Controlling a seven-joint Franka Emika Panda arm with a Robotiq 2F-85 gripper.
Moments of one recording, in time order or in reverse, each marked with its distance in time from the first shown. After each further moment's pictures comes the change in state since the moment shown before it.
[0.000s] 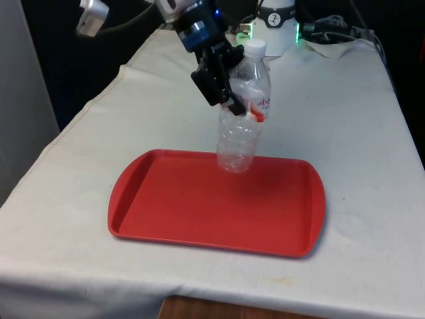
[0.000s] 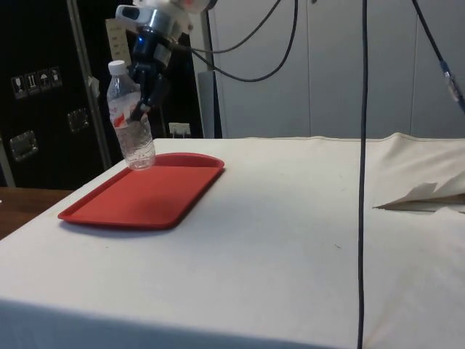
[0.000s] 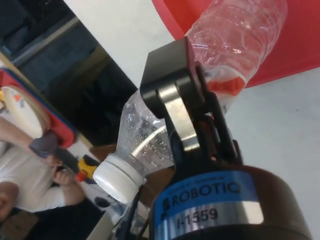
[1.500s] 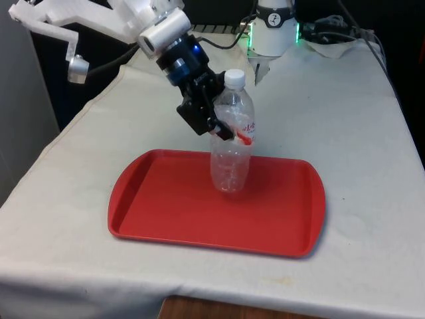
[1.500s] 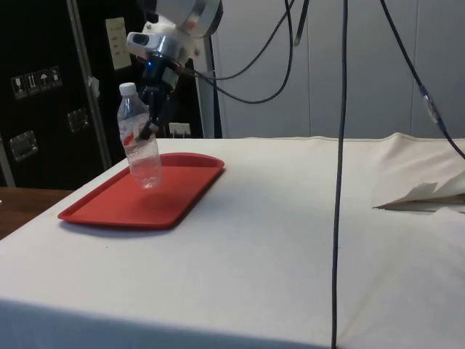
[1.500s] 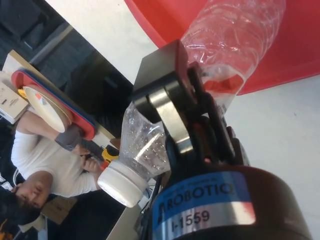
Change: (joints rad) arm -0.003 0.146 -0.083 0.098 0.124 -0.126 -0.078
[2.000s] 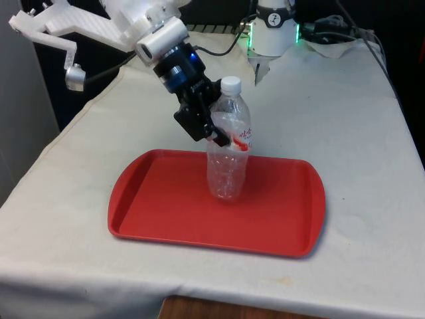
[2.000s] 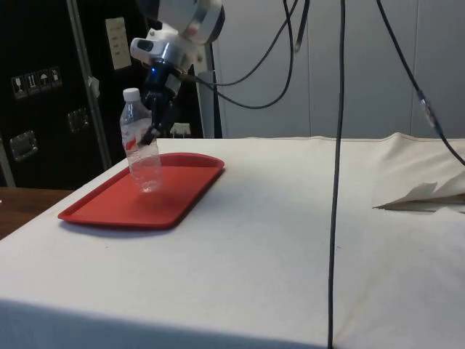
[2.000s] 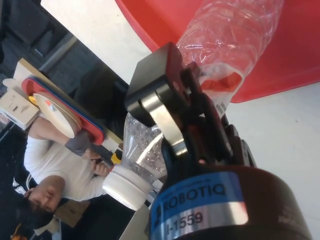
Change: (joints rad) arm -0.001 0.025 -0.012 -0.001 0.044 0.009 -0.077
